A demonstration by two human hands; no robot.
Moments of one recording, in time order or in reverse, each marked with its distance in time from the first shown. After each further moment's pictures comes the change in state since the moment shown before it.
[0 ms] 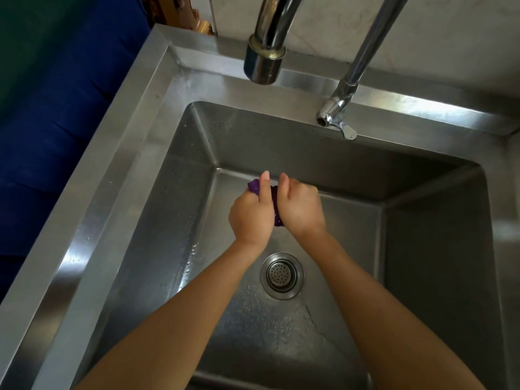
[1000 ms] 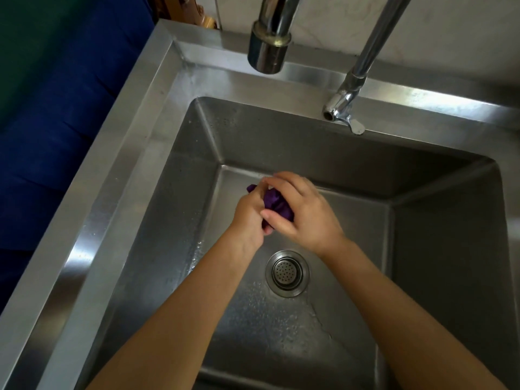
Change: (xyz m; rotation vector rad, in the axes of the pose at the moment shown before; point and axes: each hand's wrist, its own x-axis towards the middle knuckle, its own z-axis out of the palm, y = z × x) left_hand 0.005 0.003 -0.010 -0.580 -0.333 -0.613; right_hand -0.022 0.017 -0.014 -0.113 -0.122 -0.545
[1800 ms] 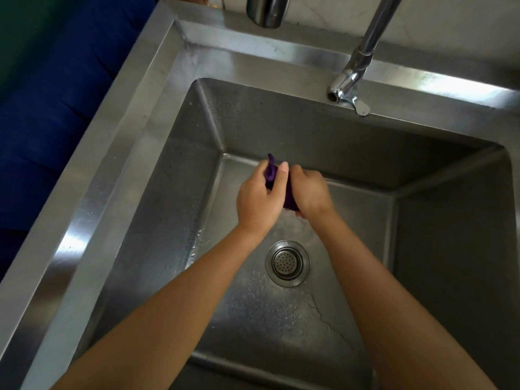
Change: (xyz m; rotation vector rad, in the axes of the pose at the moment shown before) left_hand 0.003 -0.023 0.000 0.510 0.200 0.914; right_hand 0.026 -0.001 0.009 0.405 -0.048 0.889
